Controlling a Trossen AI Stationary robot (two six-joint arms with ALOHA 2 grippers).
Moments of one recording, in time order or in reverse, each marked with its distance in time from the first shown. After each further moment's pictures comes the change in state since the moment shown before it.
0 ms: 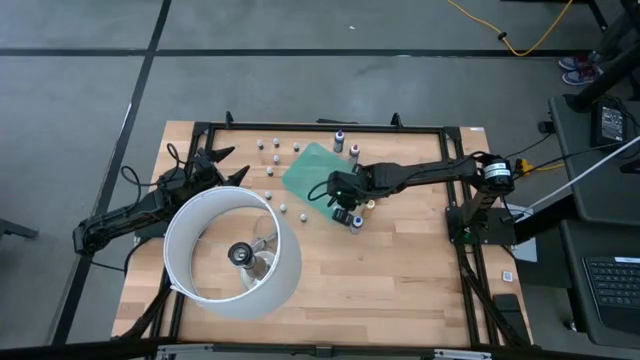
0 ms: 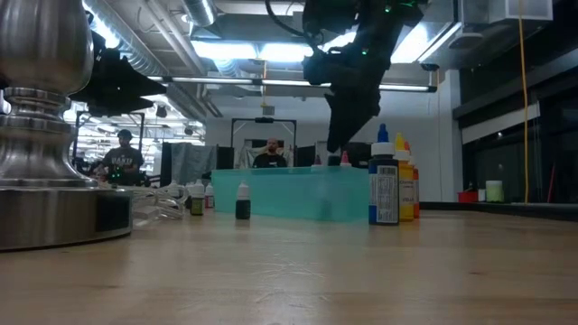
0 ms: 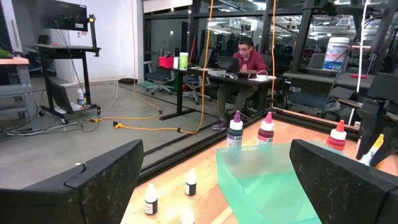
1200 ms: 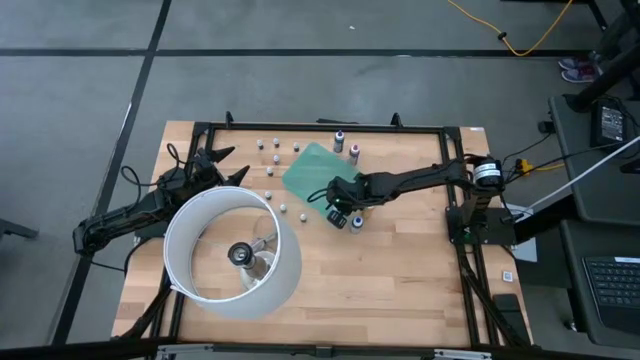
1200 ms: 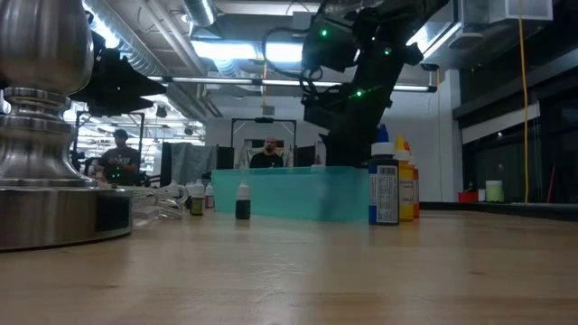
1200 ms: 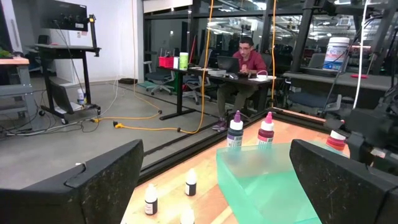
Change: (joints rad) left arm 0.000 0.000 0.000 0.000 0.000 0.000; right arm 0.002 0.071 -0.146 0.209 0.016 0.183
